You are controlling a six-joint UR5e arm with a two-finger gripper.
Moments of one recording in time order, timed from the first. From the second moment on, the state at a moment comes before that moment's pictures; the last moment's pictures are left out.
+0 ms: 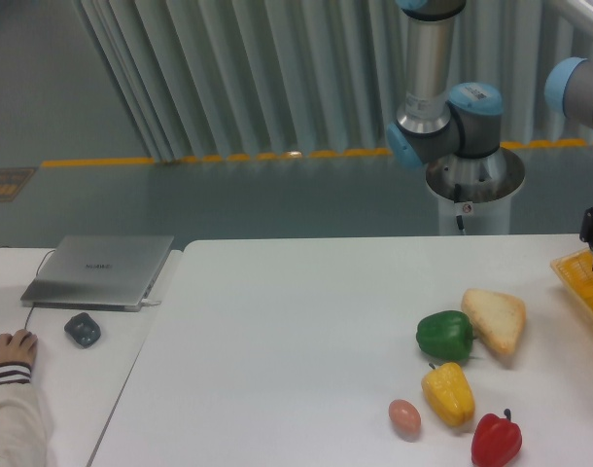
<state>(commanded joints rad) 2.65 -1.79 -1.54 -1.25 1.52 1.46</state>
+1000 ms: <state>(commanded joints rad) 2.63 -1.79 -1.59 -1.21 1.50 1.46</state>
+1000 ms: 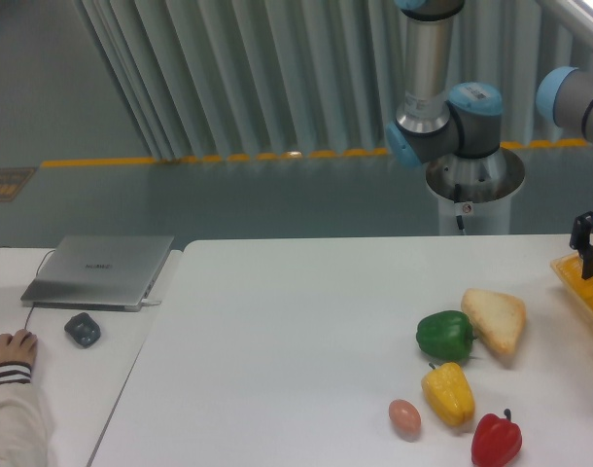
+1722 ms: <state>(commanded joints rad) 2.51 -1.85 -1.69 -1.18 1.52 1.03</state>
